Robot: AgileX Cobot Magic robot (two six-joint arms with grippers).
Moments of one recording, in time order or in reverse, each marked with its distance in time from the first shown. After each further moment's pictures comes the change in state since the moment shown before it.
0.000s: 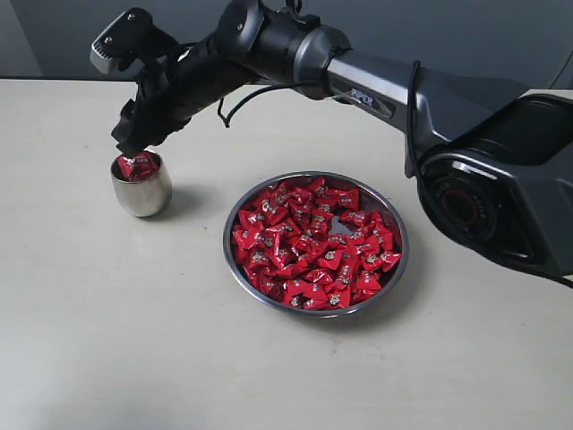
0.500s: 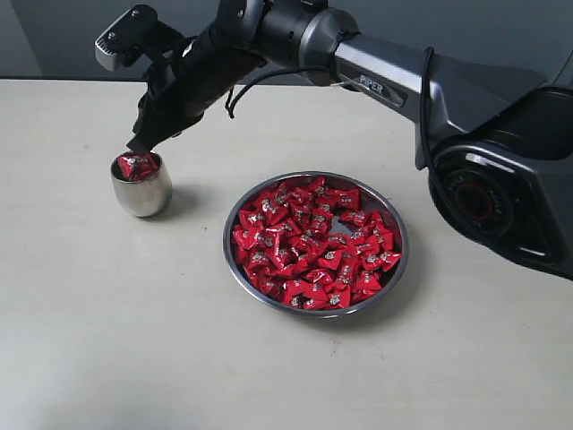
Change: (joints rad) left arm 0.000 0.000 0.000 0.000 0.000 0.000; right arm 0.000 -0.038 0.000 -0.144 0.102 0.142
